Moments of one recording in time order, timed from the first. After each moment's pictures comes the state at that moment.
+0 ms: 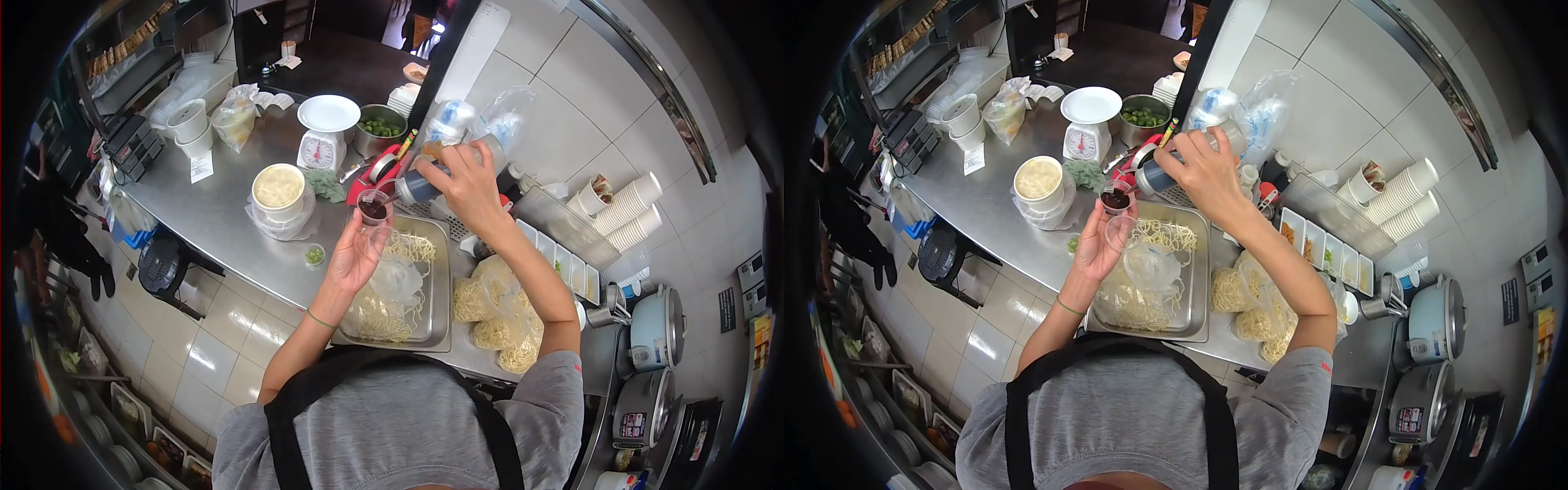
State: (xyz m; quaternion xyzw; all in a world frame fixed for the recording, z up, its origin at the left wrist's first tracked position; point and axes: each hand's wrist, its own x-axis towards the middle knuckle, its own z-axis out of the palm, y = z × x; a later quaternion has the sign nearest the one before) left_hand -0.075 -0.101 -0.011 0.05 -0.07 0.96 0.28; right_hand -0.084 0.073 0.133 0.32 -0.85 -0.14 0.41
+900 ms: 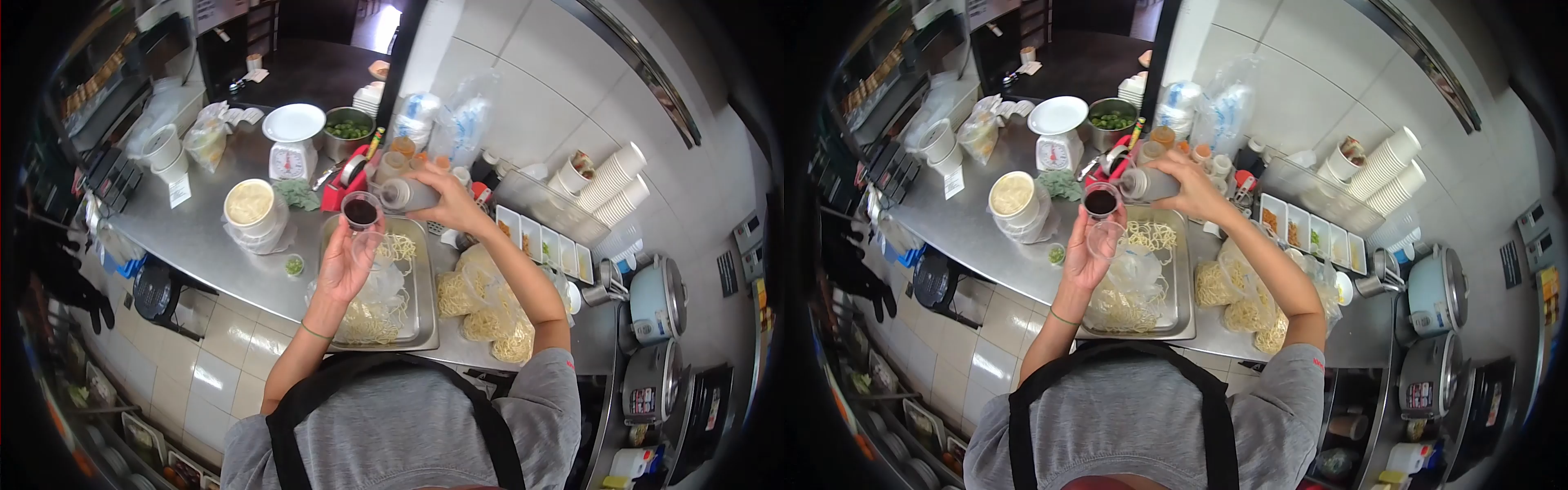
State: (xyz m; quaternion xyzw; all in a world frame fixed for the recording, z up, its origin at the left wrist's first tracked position) left_hand -0.060 -0.073 0.011 0.07 -0.11 0.94 0.31; right_hand -0.076 0.127 0.102 0.26 -0.90 0.33 0.10
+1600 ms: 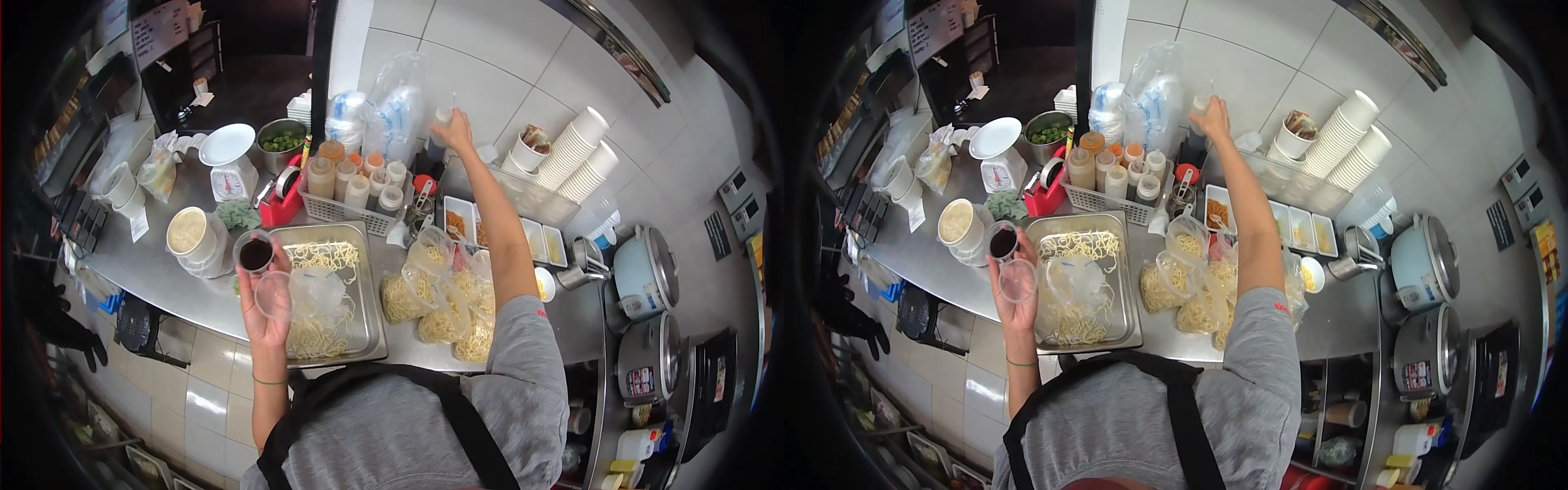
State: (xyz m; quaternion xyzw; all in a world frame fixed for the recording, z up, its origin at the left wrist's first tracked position) left_hand -0.011 -0.063 0.021 0.05 -0.18 0.96 0.22; right_hand -0.224 0.409 0.043 -0.12 -0.92 0.14 0.34
